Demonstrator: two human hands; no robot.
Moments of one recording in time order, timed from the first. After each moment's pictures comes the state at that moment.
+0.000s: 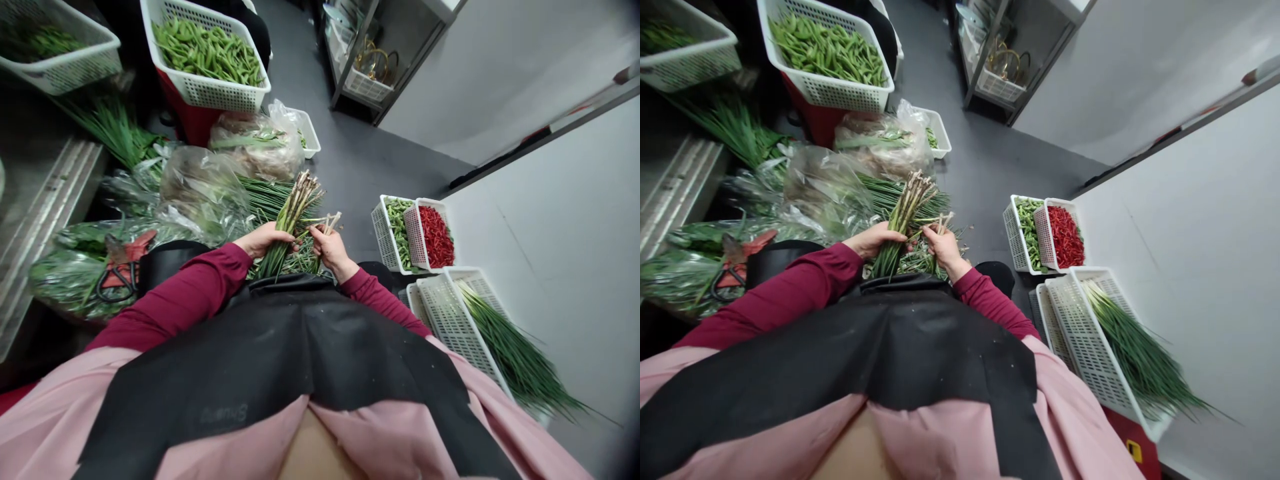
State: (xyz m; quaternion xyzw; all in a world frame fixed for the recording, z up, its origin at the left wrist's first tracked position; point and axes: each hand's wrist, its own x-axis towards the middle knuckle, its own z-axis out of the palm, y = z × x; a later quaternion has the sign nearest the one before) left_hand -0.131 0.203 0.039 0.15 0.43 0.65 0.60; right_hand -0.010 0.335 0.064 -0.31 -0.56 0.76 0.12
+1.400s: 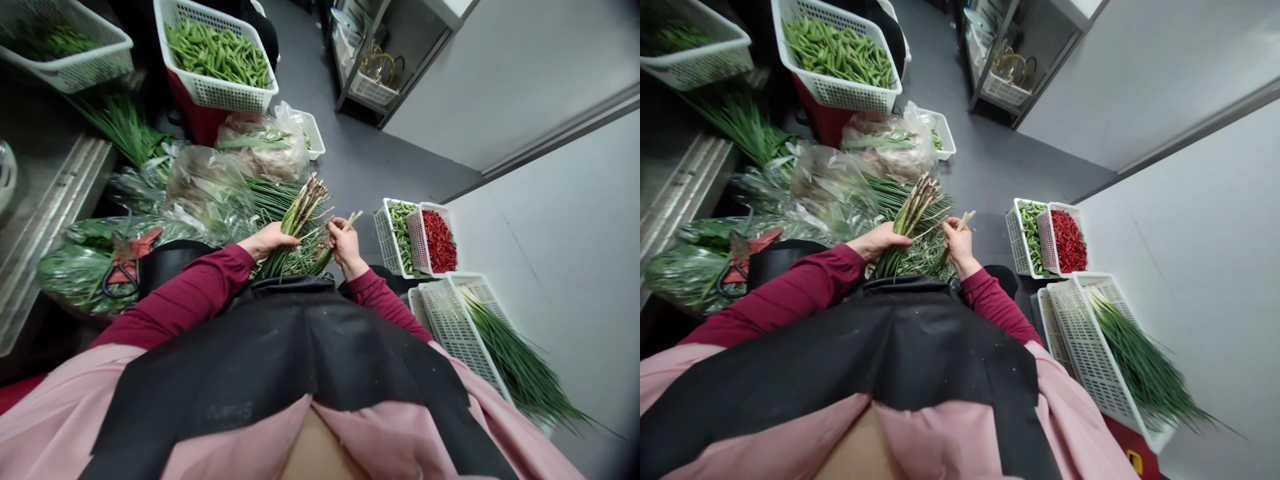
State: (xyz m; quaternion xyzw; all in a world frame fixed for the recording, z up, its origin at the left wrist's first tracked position) left_hand -0.126 0.204 0.048 0.17 0.54 0.64 0.52; right_hand -0.010 0.360 0.068 -0.33 -0.57 0.71 0.24
